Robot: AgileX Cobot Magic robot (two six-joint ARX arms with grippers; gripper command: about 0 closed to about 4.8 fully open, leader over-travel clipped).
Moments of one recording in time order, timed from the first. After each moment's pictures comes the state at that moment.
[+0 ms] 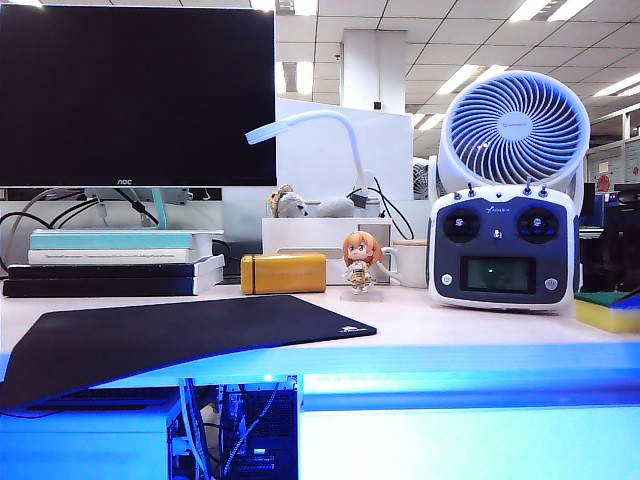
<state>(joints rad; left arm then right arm) -0.71 0.99 1.11 -0.42 0.10 0.05 -0.37 2.06 0.44 1.22 -0.91 0.87</state>
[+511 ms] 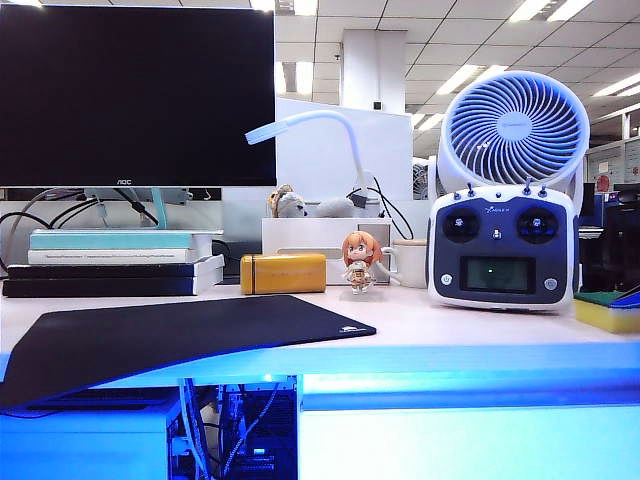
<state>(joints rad) -0.71 0.99 1.11 -0.42 0.10 0.05 -0.38 2.08 0.51 1.20 -0.95 0.90</state>
